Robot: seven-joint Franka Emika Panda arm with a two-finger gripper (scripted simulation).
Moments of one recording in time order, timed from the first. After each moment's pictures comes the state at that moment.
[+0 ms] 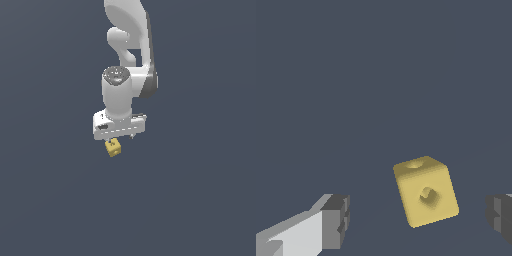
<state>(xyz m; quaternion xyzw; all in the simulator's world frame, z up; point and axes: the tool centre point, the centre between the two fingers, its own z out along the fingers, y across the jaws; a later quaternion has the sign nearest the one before) -0.005 -0.033 0.146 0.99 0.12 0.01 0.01</state>
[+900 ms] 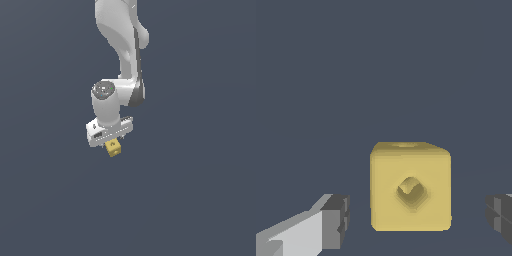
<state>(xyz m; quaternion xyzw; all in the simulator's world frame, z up) -0.028 -0.073 0.092 0.97 0.24 0.00 0.00</state>
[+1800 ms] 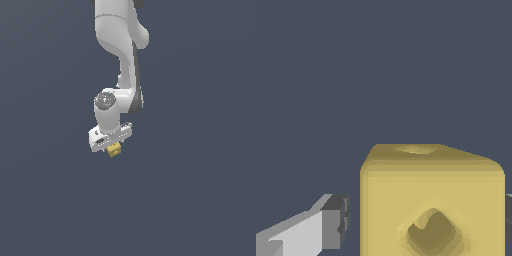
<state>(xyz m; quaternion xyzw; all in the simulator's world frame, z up) -0.030 -0.074 0.048 0.97 0.25 0.00 0.00</state>
